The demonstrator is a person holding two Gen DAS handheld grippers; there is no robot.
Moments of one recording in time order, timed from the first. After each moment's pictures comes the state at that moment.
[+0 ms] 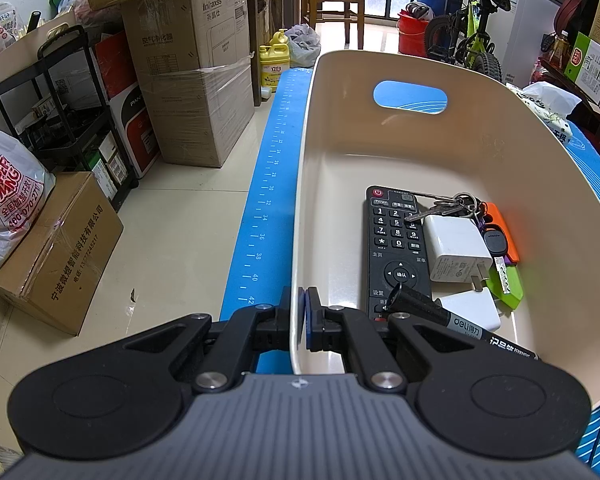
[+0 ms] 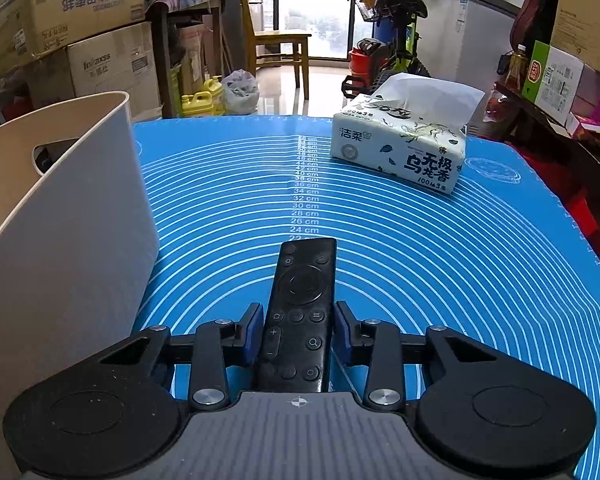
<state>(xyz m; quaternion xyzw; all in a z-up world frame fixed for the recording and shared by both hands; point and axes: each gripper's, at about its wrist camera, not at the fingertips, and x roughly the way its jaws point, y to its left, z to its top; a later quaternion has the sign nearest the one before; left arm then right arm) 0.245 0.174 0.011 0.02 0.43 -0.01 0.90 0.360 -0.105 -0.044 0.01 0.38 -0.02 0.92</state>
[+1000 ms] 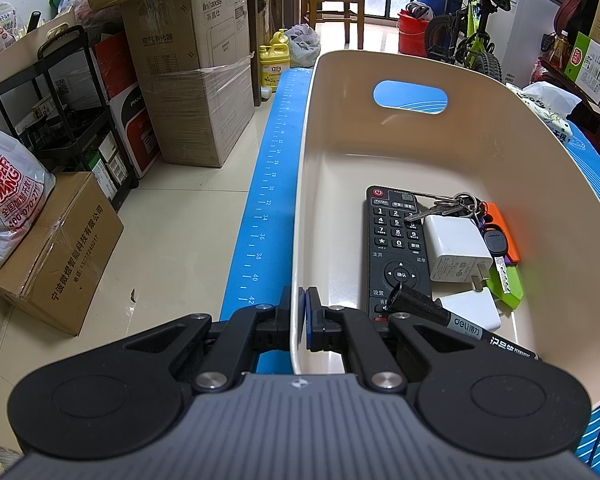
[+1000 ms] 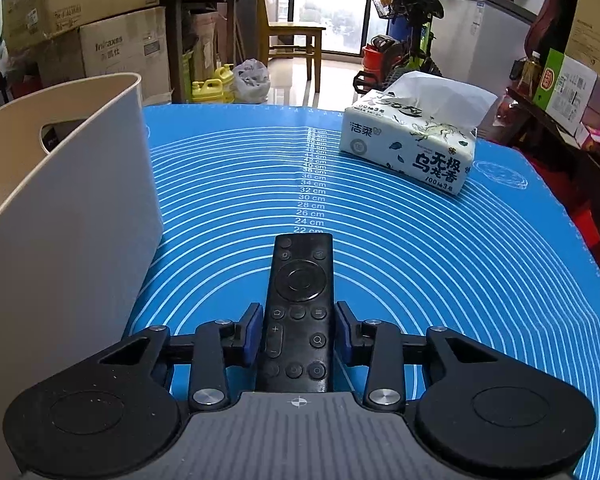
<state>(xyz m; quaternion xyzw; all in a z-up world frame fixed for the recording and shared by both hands) 0.246 0.173 0.011 0.02 0.43 -0.01 0.90 0.360 -0.105 -0.044 -0.01 0.39 -0.01 0.92</state>
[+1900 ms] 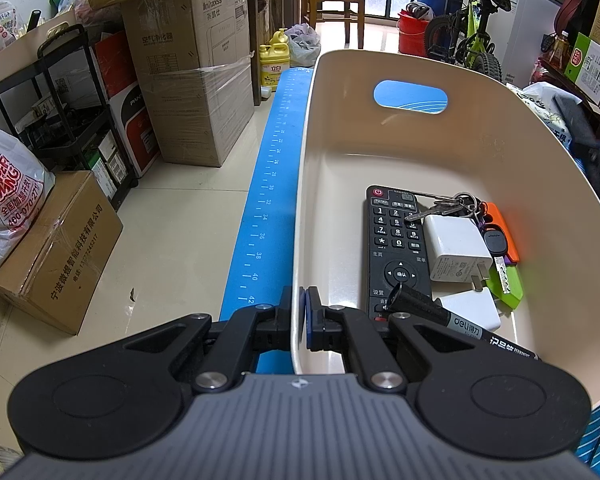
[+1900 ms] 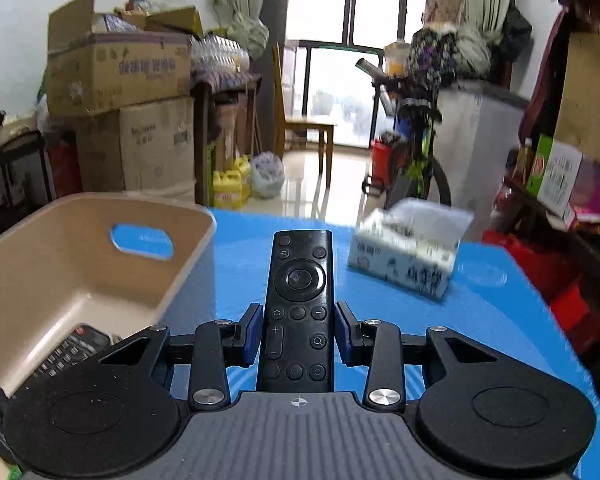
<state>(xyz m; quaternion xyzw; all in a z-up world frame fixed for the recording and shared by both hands) 0.246 0.174 0.011 0.02 0.43 -0.01 0.90 0.307 -0.087 0.025 -0.03 0.25 0.01 0.97</state>
